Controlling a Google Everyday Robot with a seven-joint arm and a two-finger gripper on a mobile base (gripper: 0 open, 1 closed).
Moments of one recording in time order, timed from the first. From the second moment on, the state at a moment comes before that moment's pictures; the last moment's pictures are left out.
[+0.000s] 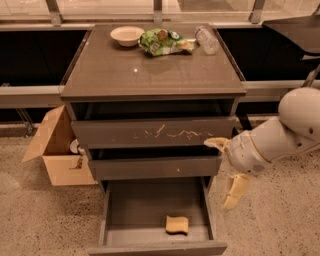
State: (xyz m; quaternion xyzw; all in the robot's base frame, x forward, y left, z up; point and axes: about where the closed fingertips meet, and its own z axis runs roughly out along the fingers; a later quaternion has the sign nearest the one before) arm 0.450 -0.150 0.745 -0.68 0.66 0.19 0.25
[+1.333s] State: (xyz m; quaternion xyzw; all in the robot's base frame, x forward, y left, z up) arm 0.436 -0.129 0.607 -0.70 0.62 0.27 0.23
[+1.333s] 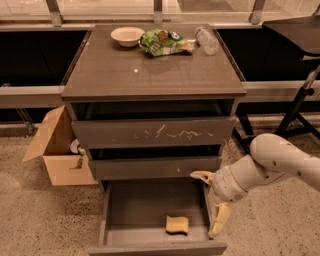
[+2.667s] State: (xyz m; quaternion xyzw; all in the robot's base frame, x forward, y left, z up) arm 0.443 -0.091 0.403 -0.71 0.60 0.33 0.18
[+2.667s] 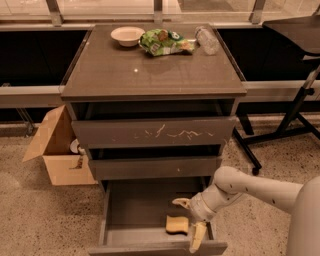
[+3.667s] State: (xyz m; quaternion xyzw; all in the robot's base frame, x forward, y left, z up) arm 0.471 -0.090 0.328 -0.72 0.59 0.32 0.19
